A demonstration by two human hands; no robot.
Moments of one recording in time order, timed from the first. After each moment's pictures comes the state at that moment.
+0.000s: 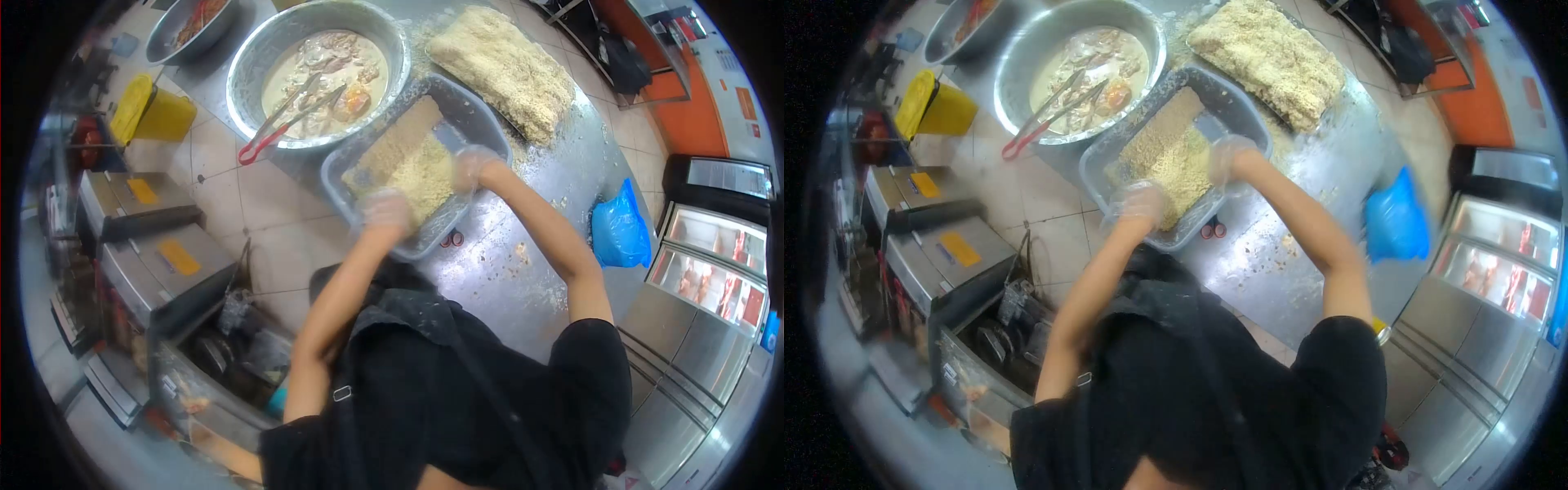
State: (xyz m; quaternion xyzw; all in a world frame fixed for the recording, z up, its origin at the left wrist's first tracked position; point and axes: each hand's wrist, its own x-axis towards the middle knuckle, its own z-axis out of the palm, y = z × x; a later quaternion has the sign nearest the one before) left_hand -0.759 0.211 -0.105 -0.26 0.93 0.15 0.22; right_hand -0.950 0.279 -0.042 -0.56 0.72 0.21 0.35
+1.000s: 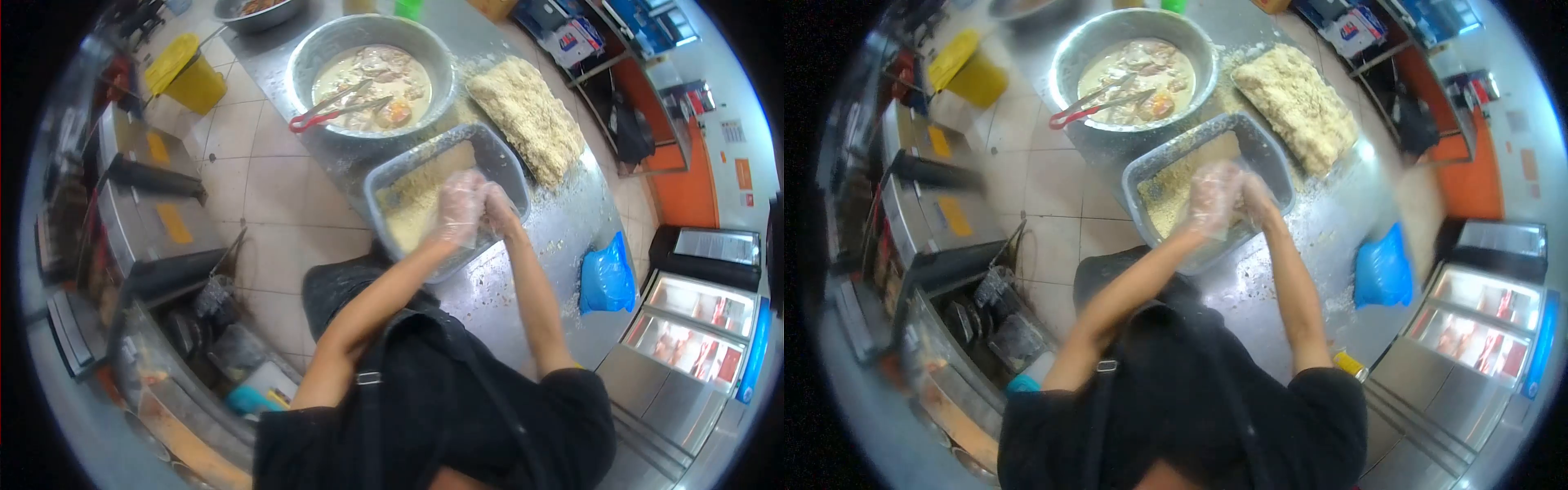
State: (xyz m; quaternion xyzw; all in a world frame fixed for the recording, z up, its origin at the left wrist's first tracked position) left_hand -0.805 0.263 -0.063 -0.33 0.65 0.59 -0.34; right_hand -0.942 0.328 -0.140 -0.20 0.70 -0.45 0.52
